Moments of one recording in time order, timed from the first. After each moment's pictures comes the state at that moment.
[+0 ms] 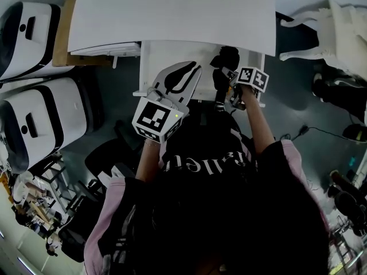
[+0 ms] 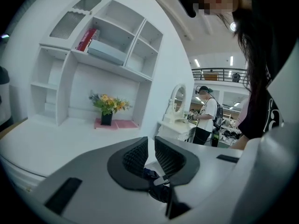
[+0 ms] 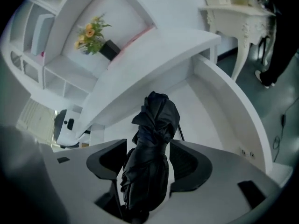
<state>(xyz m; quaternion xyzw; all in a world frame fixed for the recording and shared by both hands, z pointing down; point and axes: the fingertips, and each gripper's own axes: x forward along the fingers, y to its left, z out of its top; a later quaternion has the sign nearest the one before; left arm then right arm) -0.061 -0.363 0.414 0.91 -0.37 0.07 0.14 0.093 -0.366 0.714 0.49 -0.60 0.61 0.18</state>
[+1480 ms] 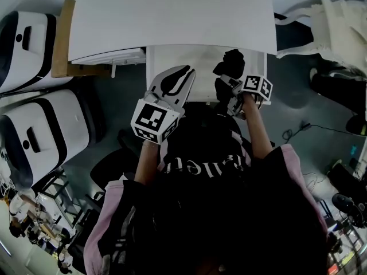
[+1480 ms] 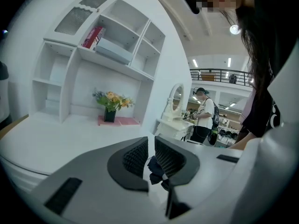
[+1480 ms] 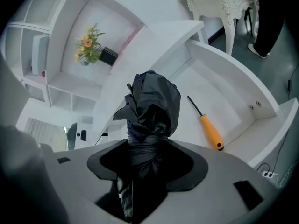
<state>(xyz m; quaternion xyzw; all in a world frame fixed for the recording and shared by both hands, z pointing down) -0.128 -0.357 0.433 0.92 -0.35 0.08 0.16 0.031 -0.330 0.679 0.47 -0.56 0.68 0.10</state>
